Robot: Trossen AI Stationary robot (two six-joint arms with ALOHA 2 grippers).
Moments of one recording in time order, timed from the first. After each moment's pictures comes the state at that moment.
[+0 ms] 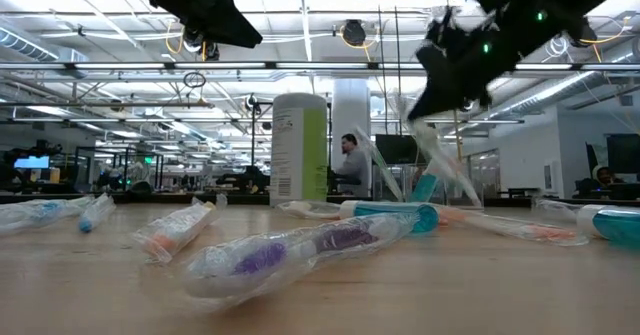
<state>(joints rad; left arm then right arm) 0.06 1.07 0.78 -0.04 -0.42 0.08 -0.01 1.21 0.59 0.05 0.62 0.37</state>
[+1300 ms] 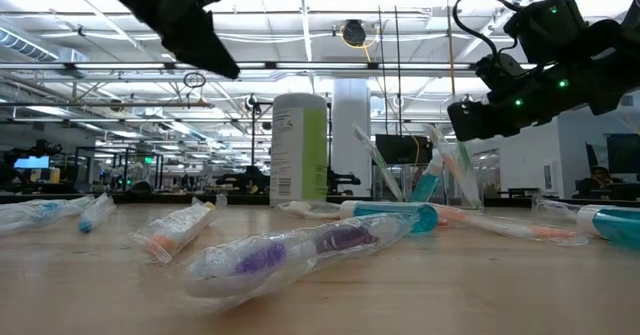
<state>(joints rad) 0.06 1.07 0.78 -0.31 -0.27 -0.04 -0.13 1.23 0.17 0.80 1.09 0.07</state>
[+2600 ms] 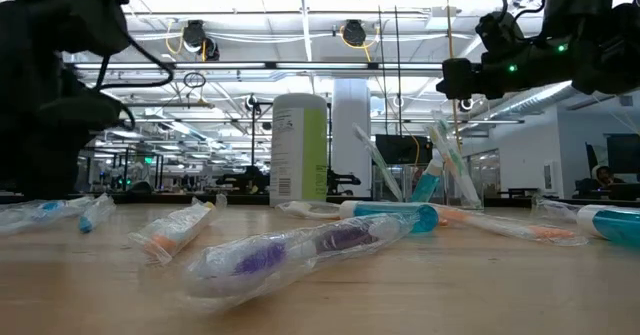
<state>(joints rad) -0.21 1.07 0.46 -0.81 -0.10 -1.33 -0.13 1.23 0.17 1.30 0.94 -0.36</state>
